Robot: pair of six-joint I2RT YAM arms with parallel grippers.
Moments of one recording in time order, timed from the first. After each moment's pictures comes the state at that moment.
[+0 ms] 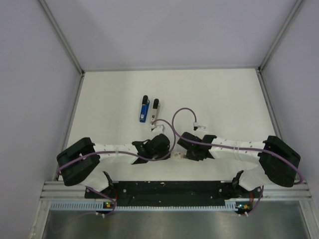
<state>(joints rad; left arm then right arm) -1.05 1.47 0.64 -0.03 -0.19 -1.02 1.03 1.40 0.73 -0.59 0.36 1.17</state>
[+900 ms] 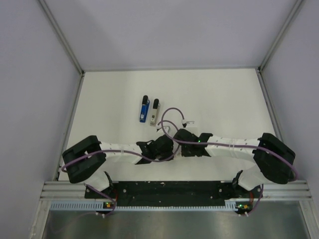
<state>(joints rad) -1.08 1.54 0.67 0.02 -0.18 -0.96 1.03 1.46 0.79 -0.47 0.35 0.90</state>
